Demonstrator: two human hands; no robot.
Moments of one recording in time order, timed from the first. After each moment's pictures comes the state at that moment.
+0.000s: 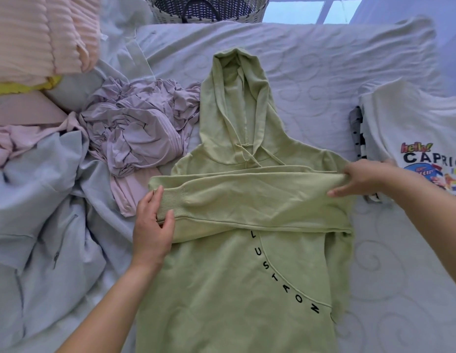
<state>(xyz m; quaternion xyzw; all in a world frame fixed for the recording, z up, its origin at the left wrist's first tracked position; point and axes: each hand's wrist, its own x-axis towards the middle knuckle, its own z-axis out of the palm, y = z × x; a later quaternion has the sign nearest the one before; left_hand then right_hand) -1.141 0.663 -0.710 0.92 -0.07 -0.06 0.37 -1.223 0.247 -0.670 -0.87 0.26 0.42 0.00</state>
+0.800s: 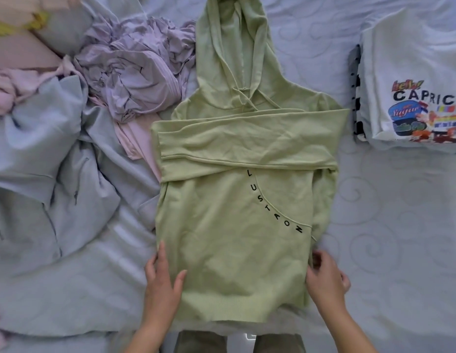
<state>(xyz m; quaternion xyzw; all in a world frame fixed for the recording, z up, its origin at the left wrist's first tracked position) -1.349 0.775 -0.706 0.93 0.02 -0.28 0.25 -1.488 0.485 -0.717 -0.73 0.57 0.22 0.30</state>
